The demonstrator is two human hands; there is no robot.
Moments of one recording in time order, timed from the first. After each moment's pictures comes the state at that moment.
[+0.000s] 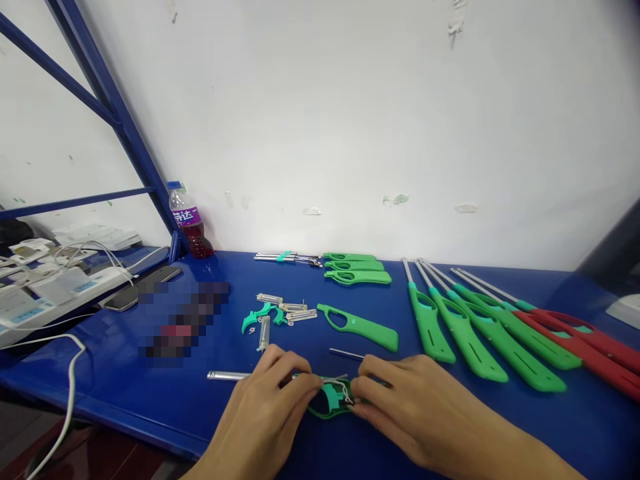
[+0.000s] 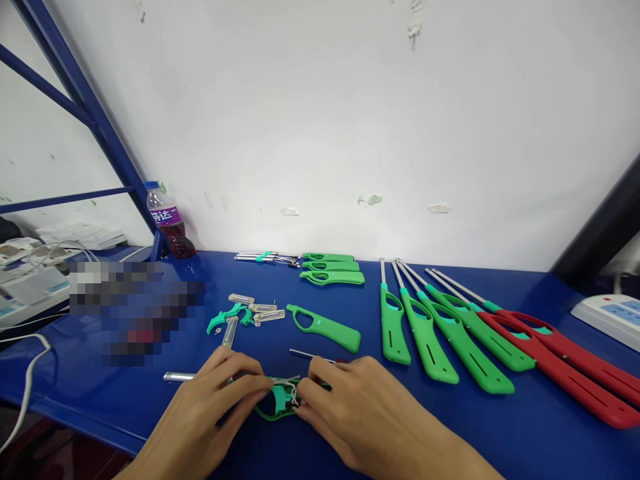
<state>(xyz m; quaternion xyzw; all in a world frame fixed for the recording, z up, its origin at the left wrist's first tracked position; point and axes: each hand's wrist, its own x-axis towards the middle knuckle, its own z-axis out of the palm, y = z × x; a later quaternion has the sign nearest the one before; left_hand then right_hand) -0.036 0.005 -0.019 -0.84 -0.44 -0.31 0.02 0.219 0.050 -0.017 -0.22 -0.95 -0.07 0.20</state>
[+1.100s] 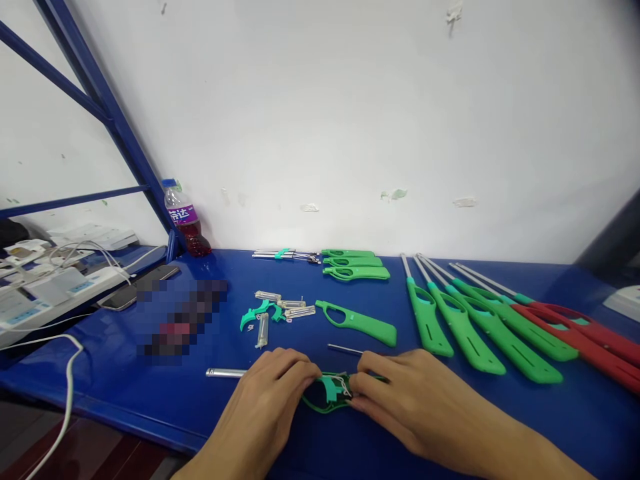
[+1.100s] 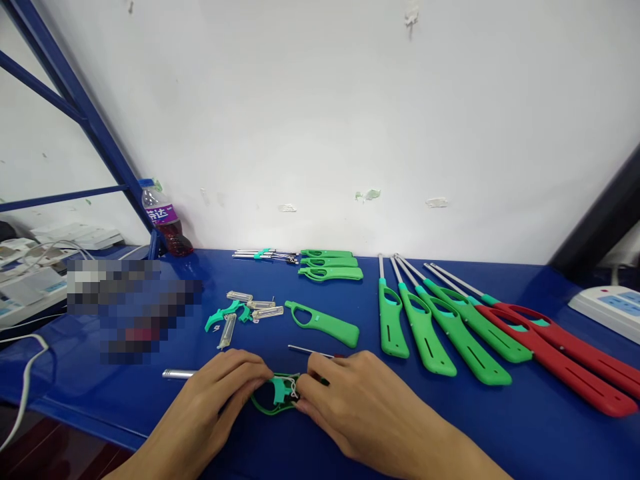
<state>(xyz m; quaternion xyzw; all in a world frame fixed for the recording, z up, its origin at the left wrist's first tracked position) -0.036 0.009 -0.017 -0.85 -0.43 -0.31 0.01 0.221 0.053 -0.018 -0.22 -0.95 -0.08 0.19</state>
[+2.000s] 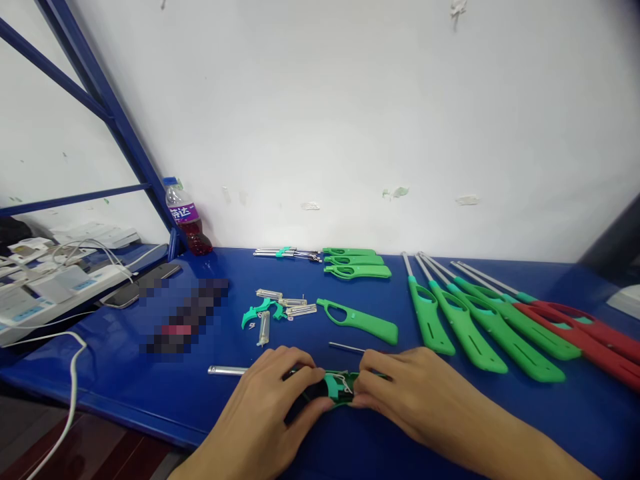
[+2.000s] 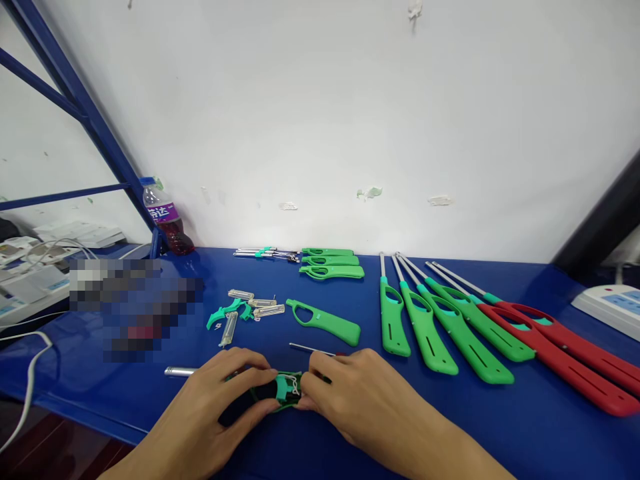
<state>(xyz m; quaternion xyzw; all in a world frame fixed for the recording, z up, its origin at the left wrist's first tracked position) -0.033 0.001 -0.013 -0.84 -0.46 -0.29 -0.07 0.220 0.056 -0.021 -0.20 -0.94 -0.11 0.24</state>
